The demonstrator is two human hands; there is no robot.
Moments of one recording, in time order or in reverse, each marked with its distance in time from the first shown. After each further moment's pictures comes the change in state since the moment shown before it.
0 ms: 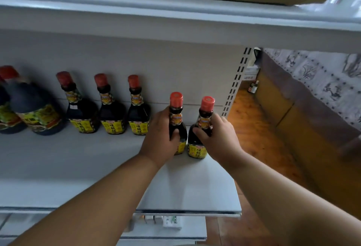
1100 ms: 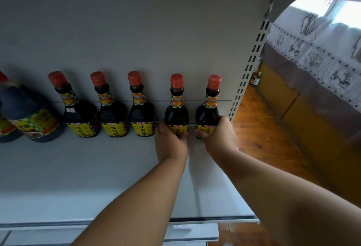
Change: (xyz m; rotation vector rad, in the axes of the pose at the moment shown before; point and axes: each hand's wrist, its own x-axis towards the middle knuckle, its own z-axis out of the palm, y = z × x) left_hand 0.007 -0.032 0.060 0.047 0.183 -0.586; right_hand 0.025 0.015 0.062 0.178 0.117 0.362
